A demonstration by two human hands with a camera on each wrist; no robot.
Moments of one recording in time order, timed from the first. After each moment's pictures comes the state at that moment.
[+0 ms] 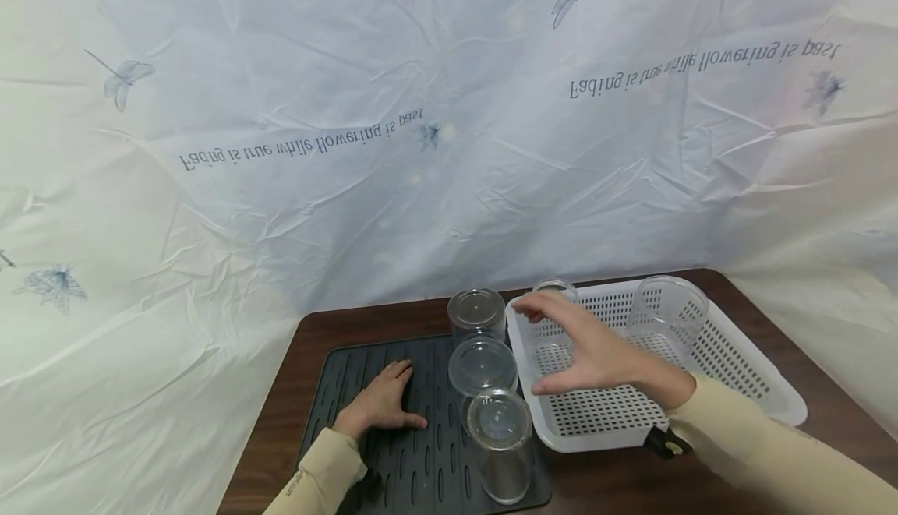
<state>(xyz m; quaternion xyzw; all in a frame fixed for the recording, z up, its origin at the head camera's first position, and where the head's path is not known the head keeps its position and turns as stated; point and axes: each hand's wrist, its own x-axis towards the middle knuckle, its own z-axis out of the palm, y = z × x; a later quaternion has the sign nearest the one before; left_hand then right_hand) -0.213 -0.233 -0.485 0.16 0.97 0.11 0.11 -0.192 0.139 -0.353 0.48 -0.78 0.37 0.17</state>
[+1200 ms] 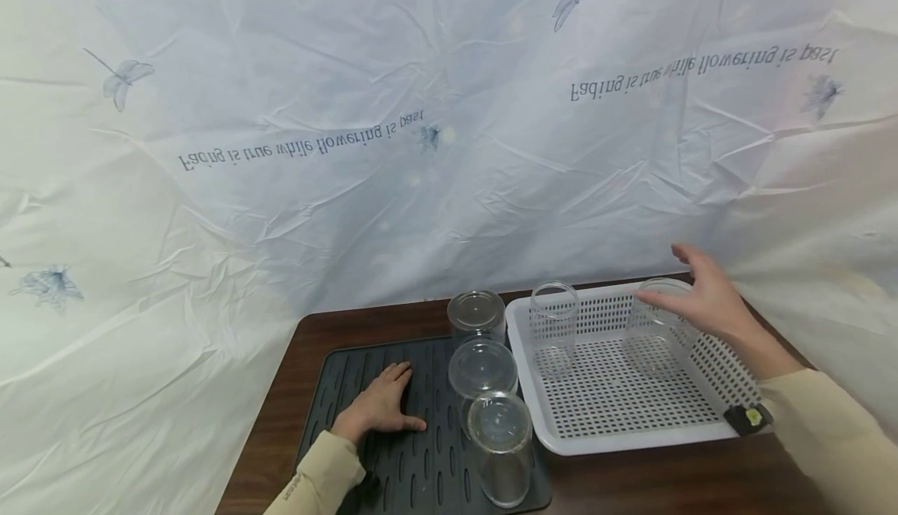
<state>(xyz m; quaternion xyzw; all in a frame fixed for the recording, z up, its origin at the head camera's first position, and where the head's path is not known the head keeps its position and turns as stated) -0.216 -0.235 -0.491 0.17 0.97 0.11 0.12 -0.237 0.295 -0.373 0.08 -0.92 0.35 0.14</state>
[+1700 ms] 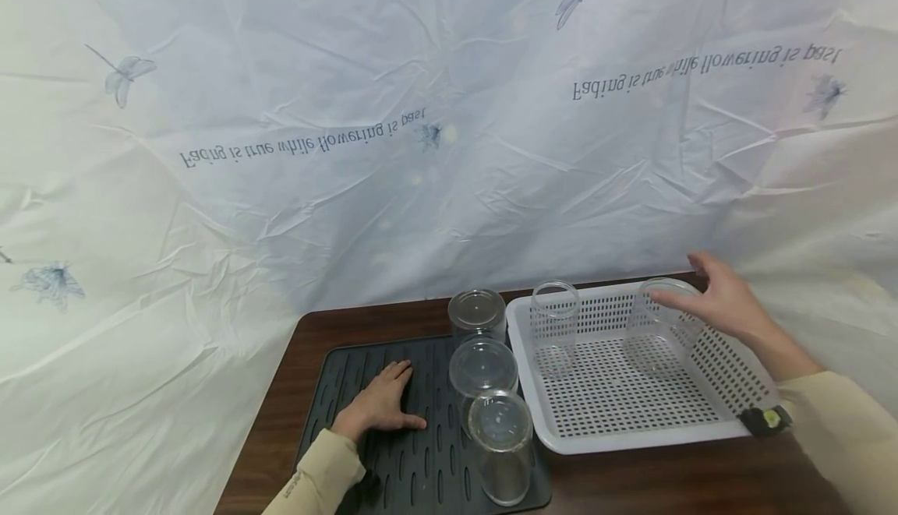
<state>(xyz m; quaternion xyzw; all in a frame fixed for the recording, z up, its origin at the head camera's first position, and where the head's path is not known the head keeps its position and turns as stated) -0.215 -0.235 -0.491 0.16 0.97 0.11 0.12 -0.240 0.318 -0.378 0.08 -0.93 0.34 0.11</state>
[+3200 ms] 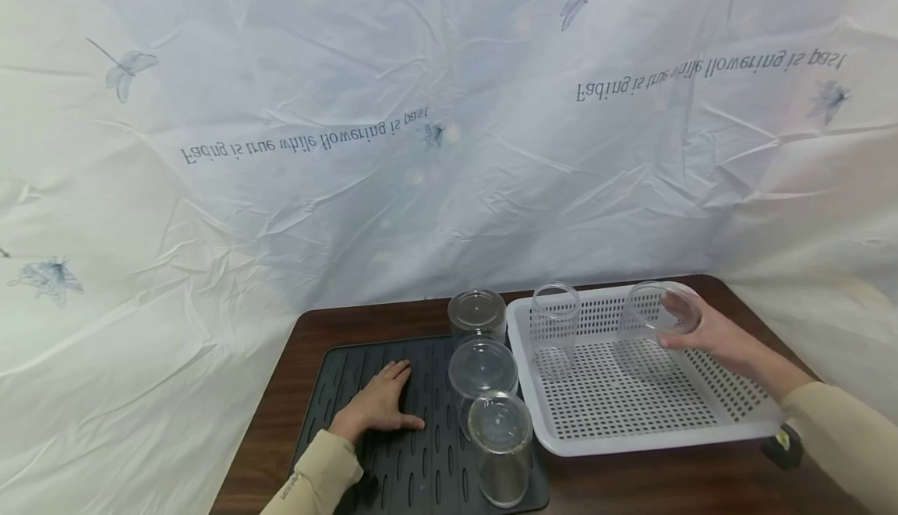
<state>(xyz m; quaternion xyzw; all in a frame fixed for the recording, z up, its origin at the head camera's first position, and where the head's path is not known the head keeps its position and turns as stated) -0.211 -0.236 -0.489 0.17 0.97 0.12 0.11 -0.244 0.332 -0.439 0.10 -0.87 0.48 -0.06</state>
